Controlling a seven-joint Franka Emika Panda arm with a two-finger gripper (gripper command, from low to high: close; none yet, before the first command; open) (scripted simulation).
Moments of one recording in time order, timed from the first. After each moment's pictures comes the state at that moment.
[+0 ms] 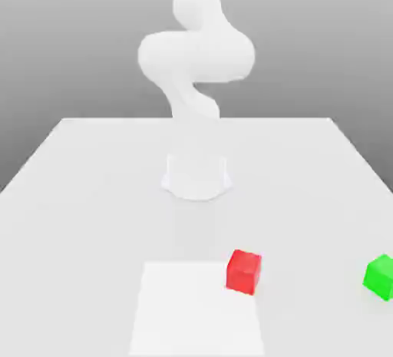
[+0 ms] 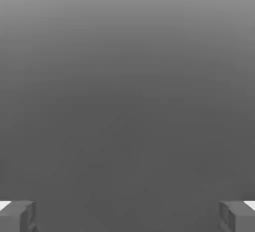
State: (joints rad) arm 0.06 -0.73 -0.04 -2.36 0.00 2.35 0.70
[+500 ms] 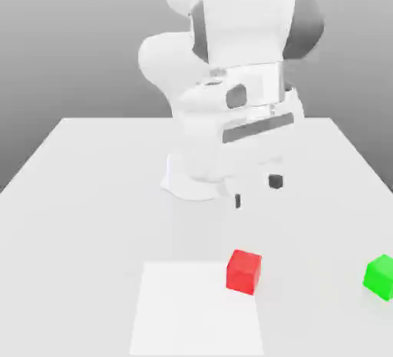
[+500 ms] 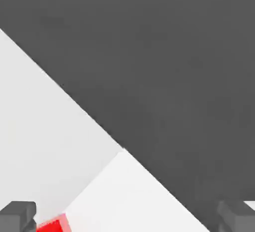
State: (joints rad) arm 0.35 -0.17 -0.16 -2.74 0.04 2.71 -0.02
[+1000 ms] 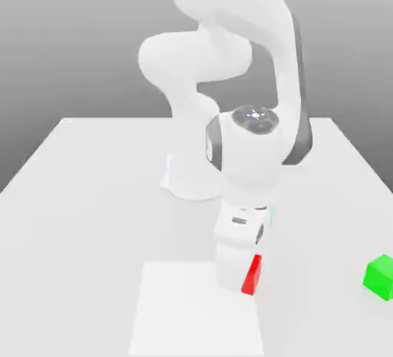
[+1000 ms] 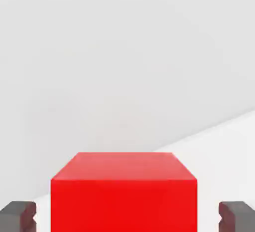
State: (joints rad) arm 0.32 0.21 -0.06 -2.80 0.10 3.02 -0.24
